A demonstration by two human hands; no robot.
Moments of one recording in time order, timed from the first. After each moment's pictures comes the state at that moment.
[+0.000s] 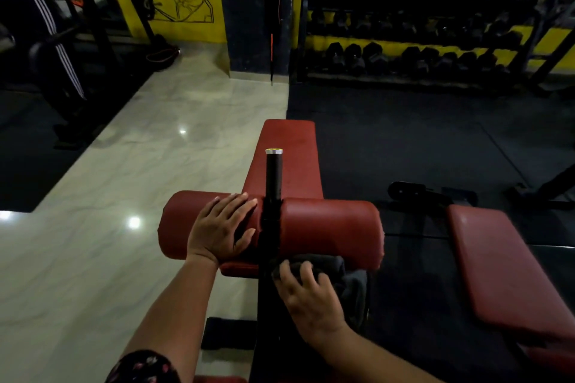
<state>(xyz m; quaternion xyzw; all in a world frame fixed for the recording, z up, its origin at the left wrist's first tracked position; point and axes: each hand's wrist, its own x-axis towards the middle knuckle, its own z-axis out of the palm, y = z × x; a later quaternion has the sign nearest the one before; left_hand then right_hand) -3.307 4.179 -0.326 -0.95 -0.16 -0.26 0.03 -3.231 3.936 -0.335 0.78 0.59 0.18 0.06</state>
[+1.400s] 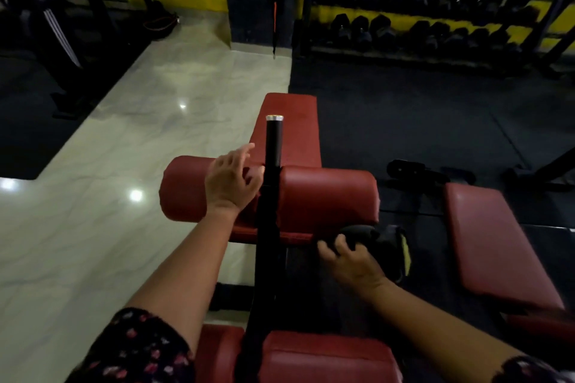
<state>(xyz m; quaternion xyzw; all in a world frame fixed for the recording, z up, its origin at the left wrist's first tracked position) -3.273 4.149 -0.292 -0.90 -0.31 -0.30 -0.12 -3.153 3.871 -0.363 0.69 0.67 0.26 0.12</state>
